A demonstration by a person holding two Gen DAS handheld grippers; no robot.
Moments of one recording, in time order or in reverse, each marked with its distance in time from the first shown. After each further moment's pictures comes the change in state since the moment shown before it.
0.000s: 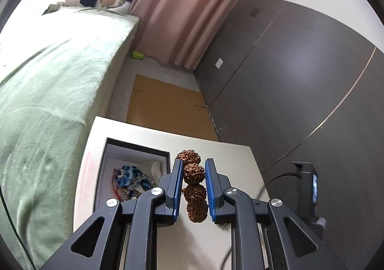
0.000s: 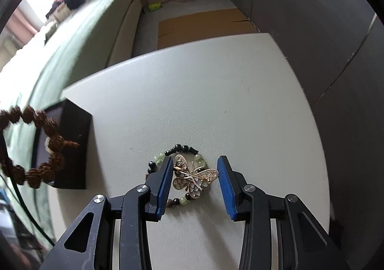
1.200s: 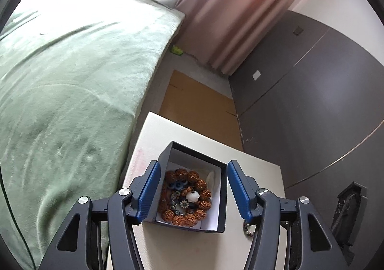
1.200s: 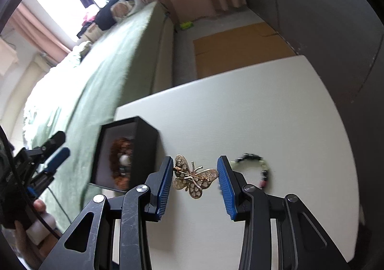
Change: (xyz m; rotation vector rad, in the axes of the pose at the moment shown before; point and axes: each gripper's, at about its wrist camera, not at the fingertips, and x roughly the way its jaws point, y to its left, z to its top) left arm -0.009 0.073 0.010 -0.202 -0.007 0.134; right arm -0.031 0.053 -0.001 0.002 -0.108 0.238
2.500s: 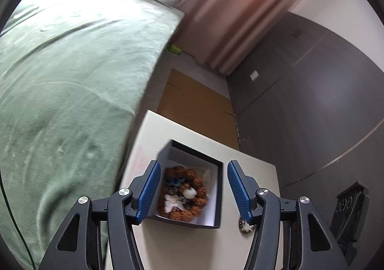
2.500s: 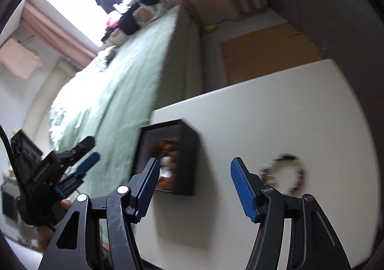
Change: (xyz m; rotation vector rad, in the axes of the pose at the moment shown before) left arm -0.007 -0.007 -0.001 0.001 0.020 -0.026; right arm -0.010 0.008 0.001 0.017 -0.010 0.124
